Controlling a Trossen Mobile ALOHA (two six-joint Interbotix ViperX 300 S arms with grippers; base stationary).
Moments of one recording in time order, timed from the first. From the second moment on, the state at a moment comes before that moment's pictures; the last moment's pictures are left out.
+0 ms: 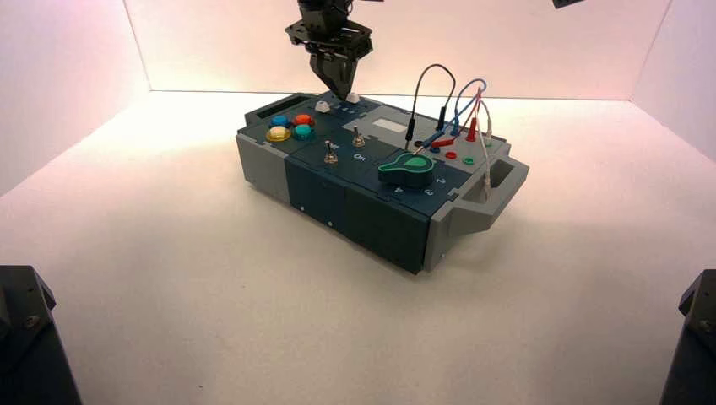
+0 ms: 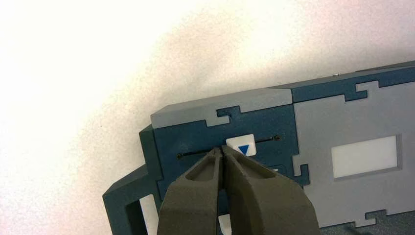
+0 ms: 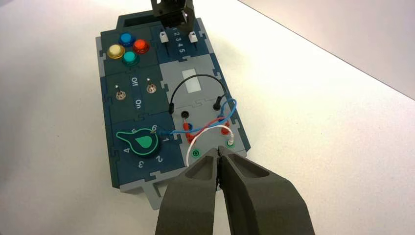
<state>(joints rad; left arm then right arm) -0.48 0.55 -0.06 -0.17 0.83 0.46 0.31 -0.85 1.02 0.31 0.61 -0.49</state>
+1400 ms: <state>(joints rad) -0.47 0.56 -0.12 -0.18 0.89 0.46 0.31 -0.85 1.02 0.31 0.61 -0.49</state>
